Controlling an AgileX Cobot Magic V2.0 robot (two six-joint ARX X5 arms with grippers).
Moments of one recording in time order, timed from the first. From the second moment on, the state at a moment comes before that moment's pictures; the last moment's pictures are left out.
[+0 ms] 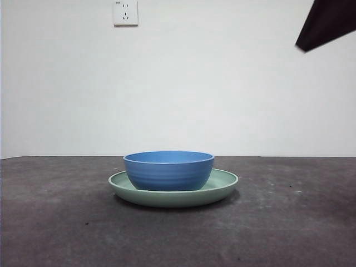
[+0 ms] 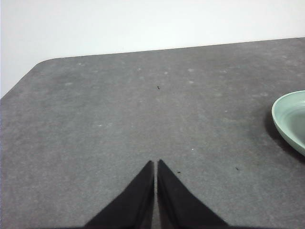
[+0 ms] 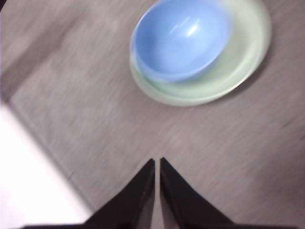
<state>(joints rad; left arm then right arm) 0.01 0.01 0.04 -0.18 0.11 0.09 0.50 0.85 0.86 -0.76 -0.34 0.09</state>
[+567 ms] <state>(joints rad) 0.01 0.01 0.04 -0.18 0.11 0.09 0.04 0.30 0.41 -0.17 -0.18 0.06</state>
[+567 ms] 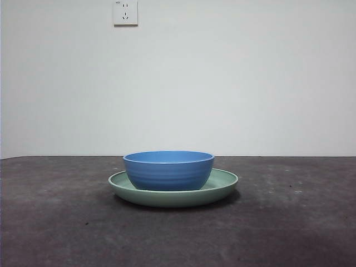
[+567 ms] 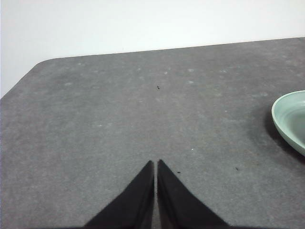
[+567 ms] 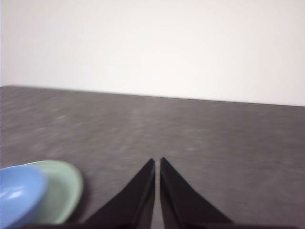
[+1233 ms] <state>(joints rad) 0.01 0.01 0.04 -0.18 0.11 0.09 0.01 0.01 0.02 -0.16 -0.05 0.15</state>
